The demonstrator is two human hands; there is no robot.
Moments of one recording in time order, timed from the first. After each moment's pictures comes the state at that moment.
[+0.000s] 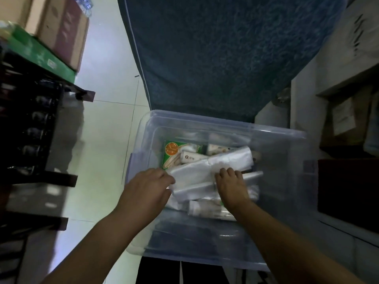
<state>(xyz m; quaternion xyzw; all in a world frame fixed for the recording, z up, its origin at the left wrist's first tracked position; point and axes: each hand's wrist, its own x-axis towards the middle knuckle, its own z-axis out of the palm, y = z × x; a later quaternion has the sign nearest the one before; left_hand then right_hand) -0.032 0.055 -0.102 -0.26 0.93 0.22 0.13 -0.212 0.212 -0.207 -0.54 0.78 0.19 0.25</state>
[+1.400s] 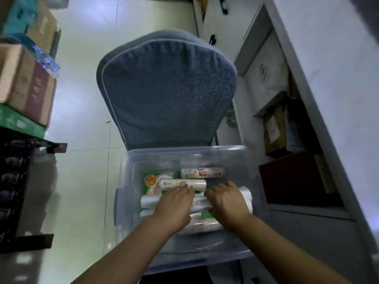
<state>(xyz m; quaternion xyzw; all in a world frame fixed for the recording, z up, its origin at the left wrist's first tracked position) -0.110 0.107 -0.060 -0.10 0.96 0.18 0.19 -0.219 0.240 -0.054 -0.56 0.82 0.05 0.12</state>
